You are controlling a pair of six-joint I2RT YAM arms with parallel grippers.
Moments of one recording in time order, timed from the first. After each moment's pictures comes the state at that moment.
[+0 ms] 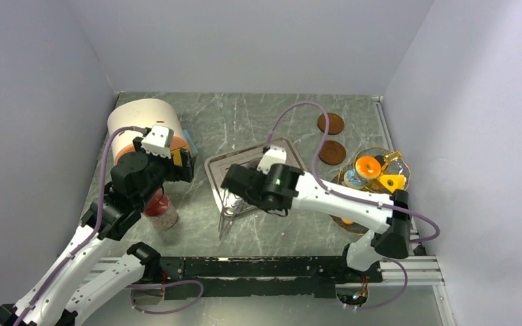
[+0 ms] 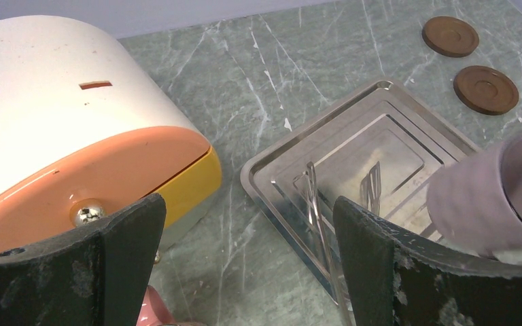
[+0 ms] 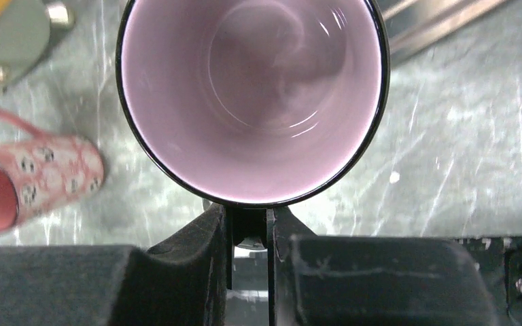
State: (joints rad) left arm -0.56 0.67 0.84 -0.40 -0.26 -0.10; right arm 1.27 1.53 1.49 -1.18 0.59 1.38
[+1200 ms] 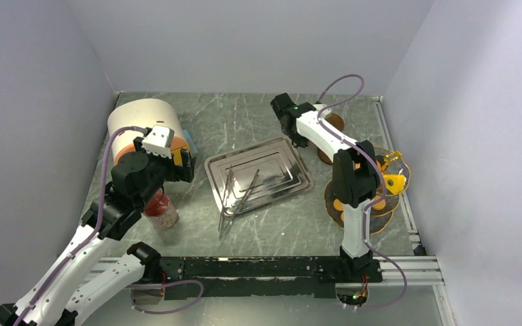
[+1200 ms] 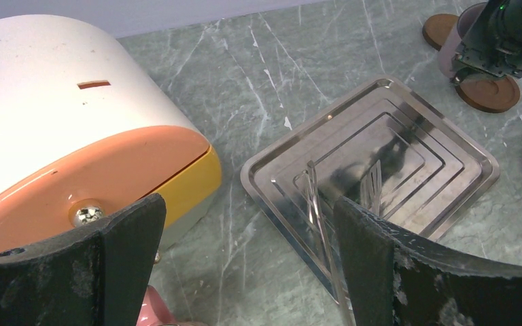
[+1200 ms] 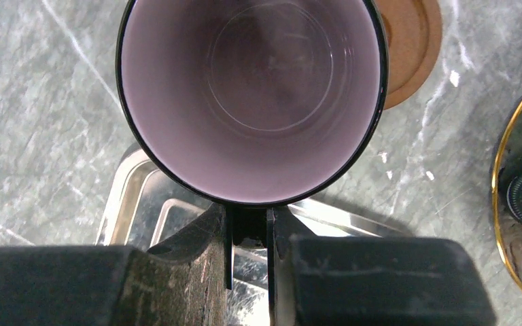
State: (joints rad) left arm -0.56 0.67 0.84 -0.40 -0.26 -0.10; right arm 0.48 2.06 1.74 -0.99 0.71 1.22
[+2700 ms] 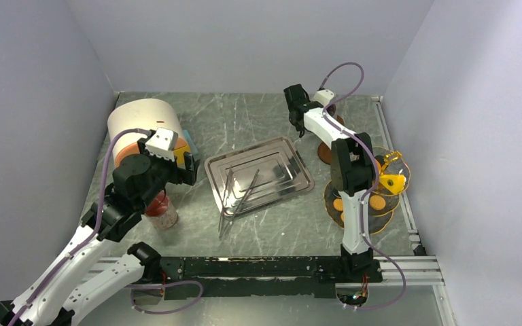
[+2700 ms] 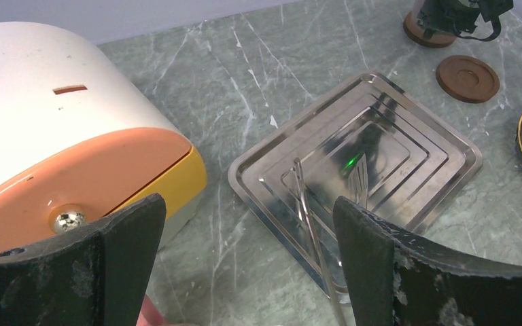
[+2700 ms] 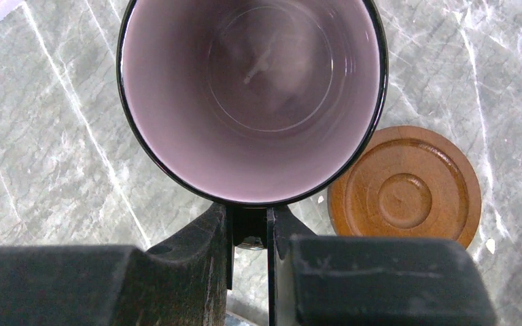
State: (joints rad) left arm -0.61 0.66 0.84 -0.40 -0.26 -0.09; right arm 0.34 2.19 1.78 -0.60 0.80 0.86
